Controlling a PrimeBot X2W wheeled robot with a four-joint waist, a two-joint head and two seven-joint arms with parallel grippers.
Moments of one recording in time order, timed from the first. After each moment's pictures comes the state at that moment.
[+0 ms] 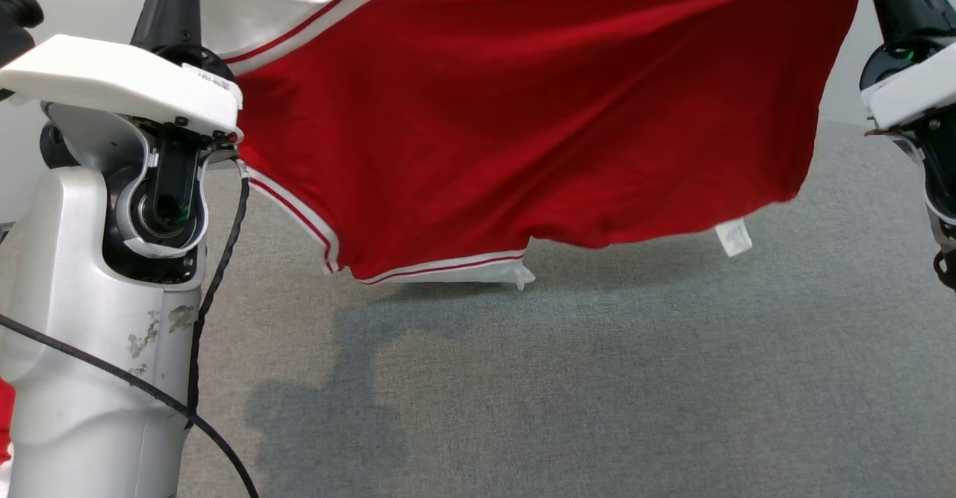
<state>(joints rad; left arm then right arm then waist) -0.71 0.14 -0.10 0.15 -0.88 0.19 0.13 -0.83 -0.38 0.27 0.35 0.89 0.13 0.04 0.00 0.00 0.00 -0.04</state>
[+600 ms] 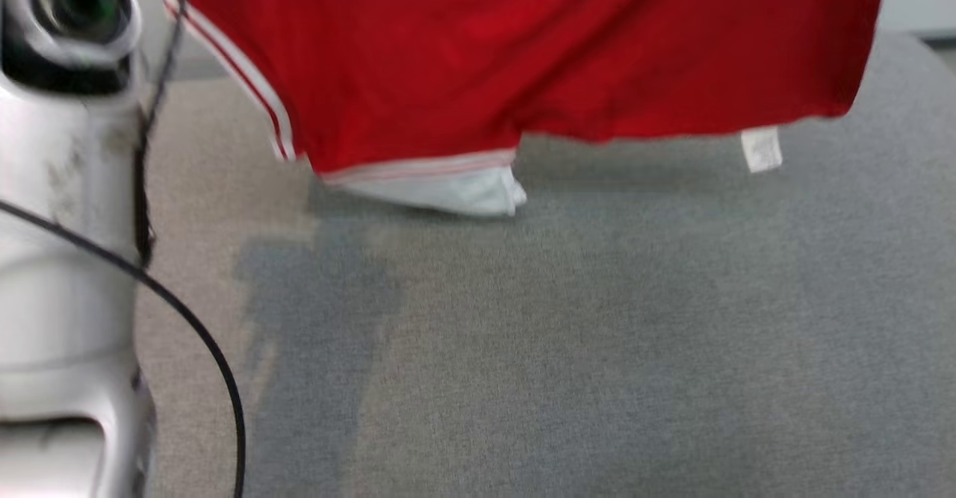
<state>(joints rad) -1.07 0.13 -0.09 0.27 -0.87 0.27 0.15 -1.14 -0.32 0.23 0.47 0.98 0.13 0.10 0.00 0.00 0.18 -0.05</state>
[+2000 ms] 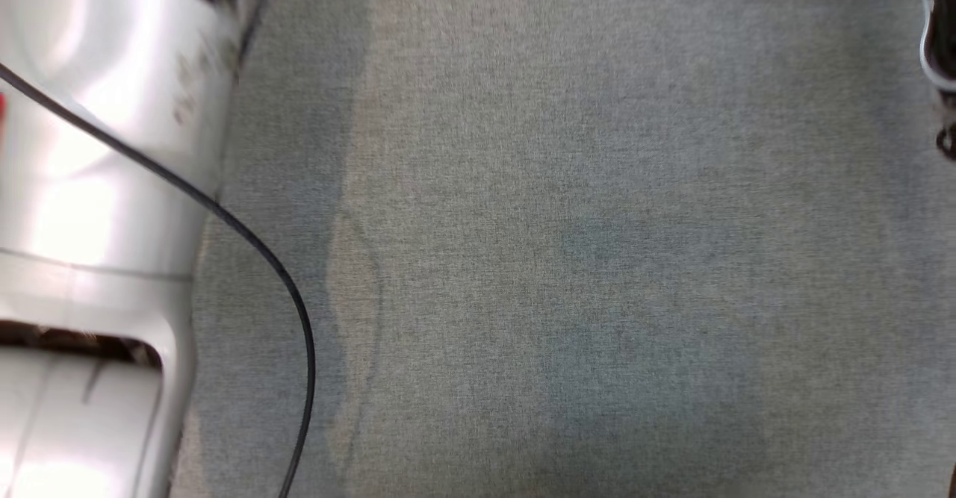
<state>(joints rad) -1.36 0.05 -0.26 0.72 -0.73 0.08 -0.26 -1.23 -0.37 0.54 0.66 1.09 0.13 -0.26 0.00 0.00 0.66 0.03</state>
